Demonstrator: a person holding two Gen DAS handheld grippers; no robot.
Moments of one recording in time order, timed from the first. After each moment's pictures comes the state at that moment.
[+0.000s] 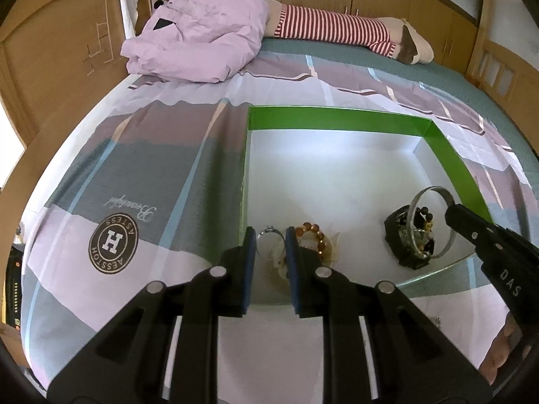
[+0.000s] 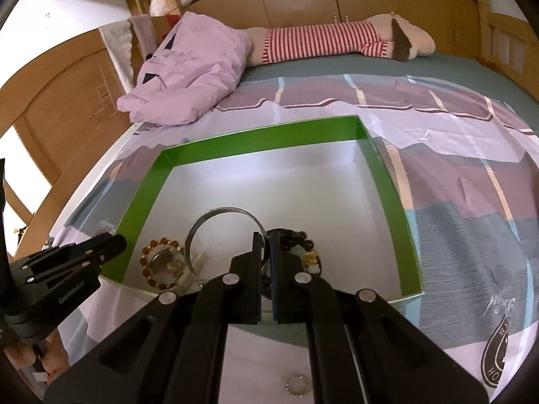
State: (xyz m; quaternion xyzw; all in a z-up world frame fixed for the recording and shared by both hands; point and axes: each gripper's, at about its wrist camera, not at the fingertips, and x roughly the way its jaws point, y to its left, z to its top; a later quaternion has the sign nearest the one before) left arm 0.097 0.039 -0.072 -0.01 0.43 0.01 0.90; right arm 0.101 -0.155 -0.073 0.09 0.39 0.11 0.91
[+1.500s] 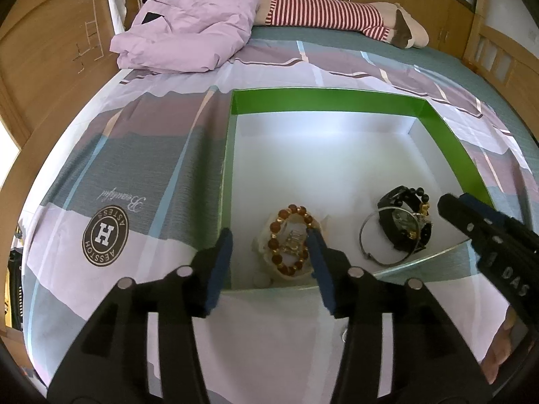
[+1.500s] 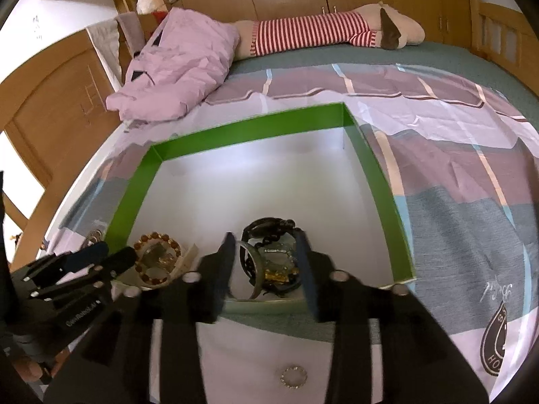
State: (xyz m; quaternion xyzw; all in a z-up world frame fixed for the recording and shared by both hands) left arm 0.095 0.025 -0.077 0.01 0.46 0.00 0.89; right arm 0.097 -0.161 -0.075 0.10 0.40 0.09 0.91
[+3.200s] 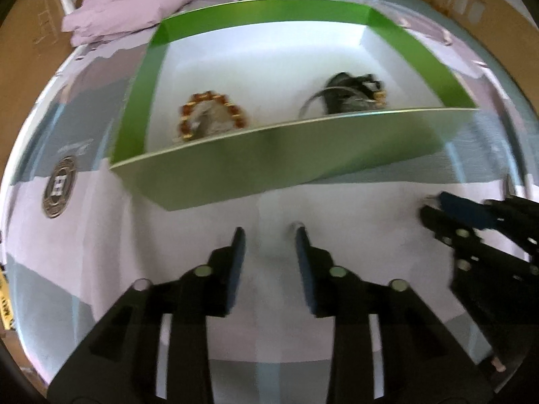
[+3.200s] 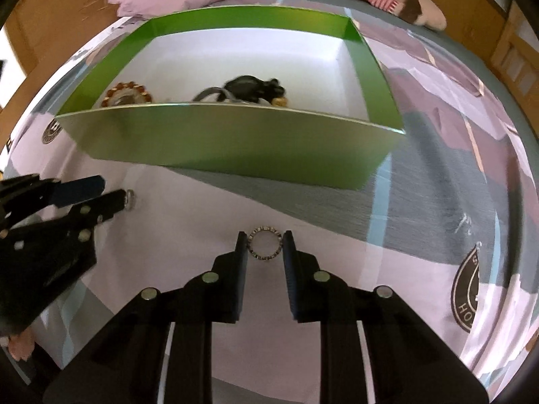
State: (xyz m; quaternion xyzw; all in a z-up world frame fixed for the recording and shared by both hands) left arm 0.057 -0.012 -0.124 0.05 0.54 -0.08 0.84; right arm 0.049 -0.151 -0.124 -0.05 0.53 0.07 0.84
